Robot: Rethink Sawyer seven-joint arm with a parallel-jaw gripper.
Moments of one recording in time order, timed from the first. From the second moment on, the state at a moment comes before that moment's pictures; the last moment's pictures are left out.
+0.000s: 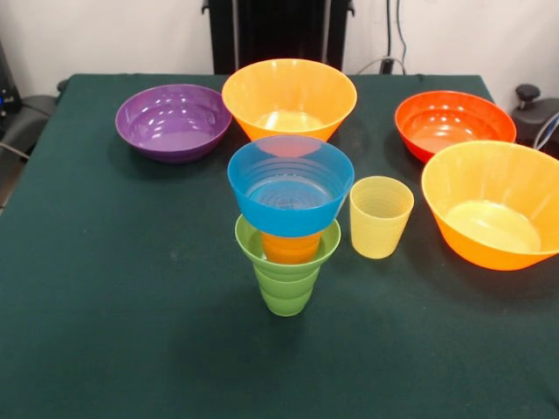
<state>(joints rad) -1.29 -1.24 1.01 1.69 -0.15 0.68 2.00</state>
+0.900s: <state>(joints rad) -1.24 -1.24 0.97 1.73 -0.15 0.55 2.00</state>
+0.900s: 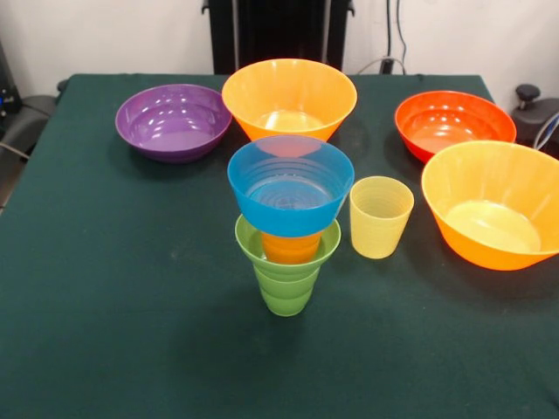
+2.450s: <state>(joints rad) -1.16 -1.24 0.83 1.76 -0.15 0.47 2.00</state>
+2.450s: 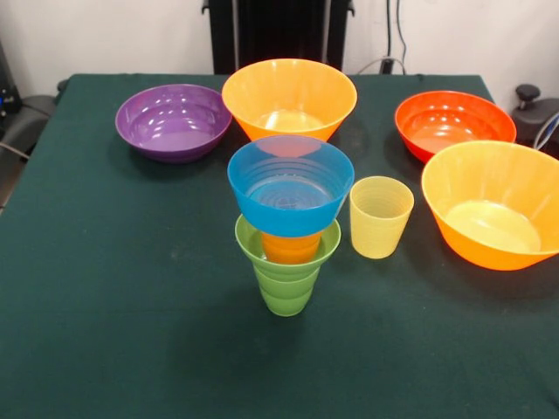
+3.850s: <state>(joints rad) -1.02 -1.15 0.71 1.58 -0.16 0.89 2.00</state>
